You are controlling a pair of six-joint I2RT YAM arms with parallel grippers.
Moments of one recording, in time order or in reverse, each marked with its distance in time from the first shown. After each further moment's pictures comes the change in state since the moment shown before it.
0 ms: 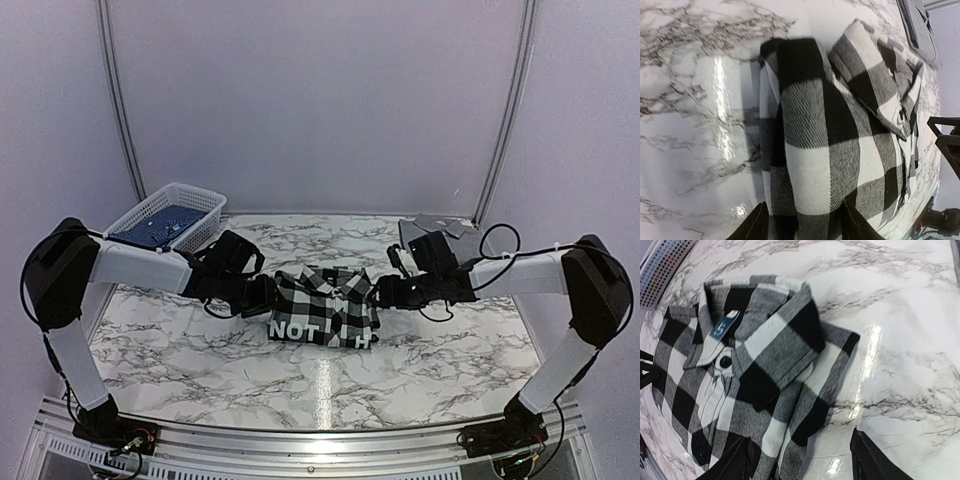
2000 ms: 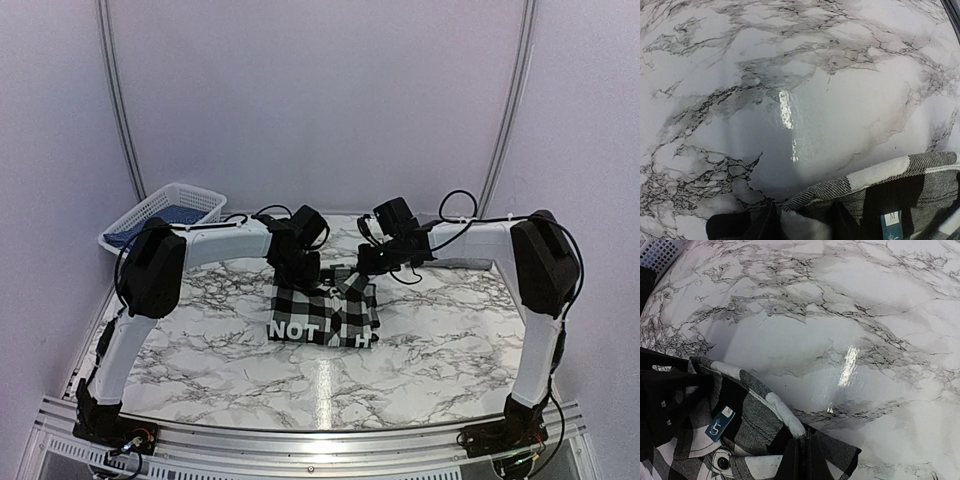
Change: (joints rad) left arm -0.077 0.591 0.972 -0.570 -0.404 0.175; right arm 0.003 0.347 0.517 -0.196 0.113 -0.143
